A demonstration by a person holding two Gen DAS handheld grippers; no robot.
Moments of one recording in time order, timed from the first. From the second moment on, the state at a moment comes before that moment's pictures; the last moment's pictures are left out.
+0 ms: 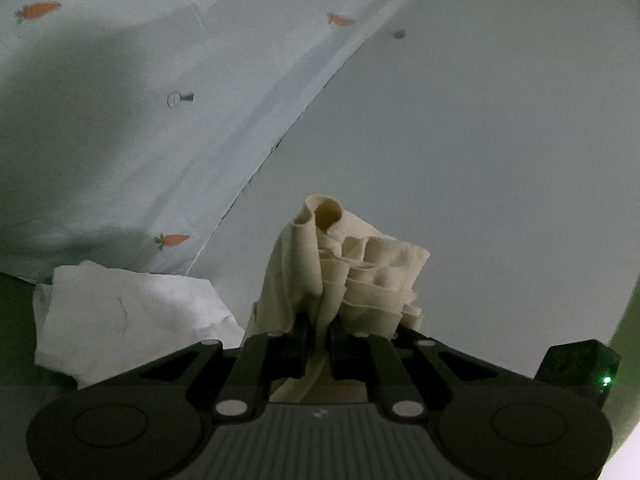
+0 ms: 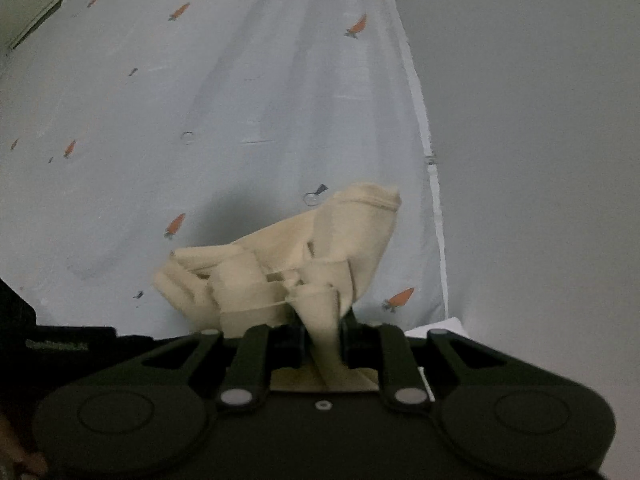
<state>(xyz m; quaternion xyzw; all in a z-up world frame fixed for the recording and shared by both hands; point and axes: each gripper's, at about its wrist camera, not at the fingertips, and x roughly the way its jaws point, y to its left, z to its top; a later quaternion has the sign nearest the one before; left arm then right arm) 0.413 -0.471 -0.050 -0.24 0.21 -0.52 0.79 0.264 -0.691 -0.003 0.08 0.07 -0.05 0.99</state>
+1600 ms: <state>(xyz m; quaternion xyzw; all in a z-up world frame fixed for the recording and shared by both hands) 0.457 -0.398 -0.070 -0.10 0.13 -0.27 0.95 0.394 -0.676 -0.067 0.07 0.17 -0.14 0.97</state>
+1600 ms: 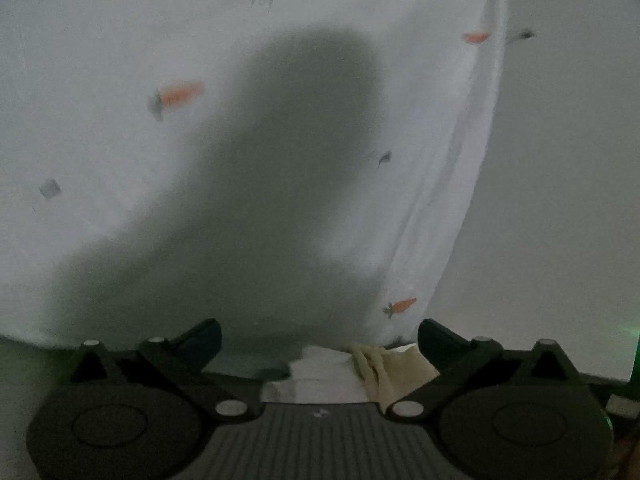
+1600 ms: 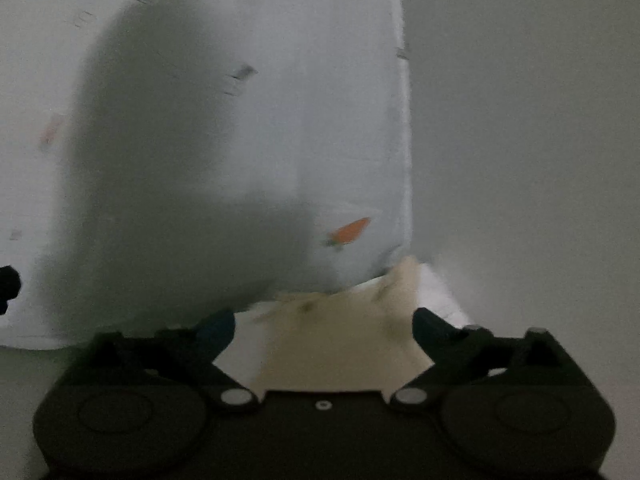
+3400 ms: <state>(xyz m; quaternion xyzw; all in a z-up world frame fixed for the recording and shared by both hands) 0.060 0.070 -0.068 -0.02 0.26 -0.08 0.96 0.035 -0.131 -0.071 0.03 0.24 0.00 0.97</state>
